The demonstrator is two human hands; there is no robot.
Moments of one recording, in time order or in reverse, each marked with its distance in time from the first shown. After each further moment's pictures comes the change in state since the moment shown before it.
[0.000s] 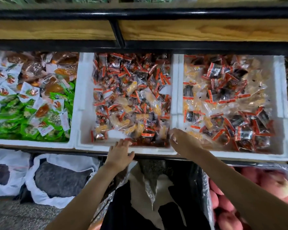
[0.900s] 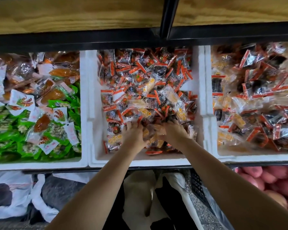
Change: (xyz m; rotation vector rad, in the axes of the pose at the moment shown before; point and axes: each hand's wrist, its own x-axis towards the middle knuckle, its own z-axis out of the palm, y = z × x) left_hand 0.119 -0.056 -0.019 0.246 0.080 0.125; right_hand 0.124 -0.080 0.064 -0.183 -0.046 0.056
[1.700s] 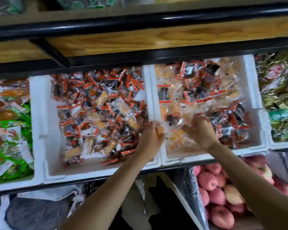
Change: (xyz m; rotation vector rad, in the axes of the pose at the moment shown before) left_hand -0.008 0.210 -0.055 -0.813 0.122 0.163; right_hand -0.106 0.185 -0.094 0.549 0.332 0.320
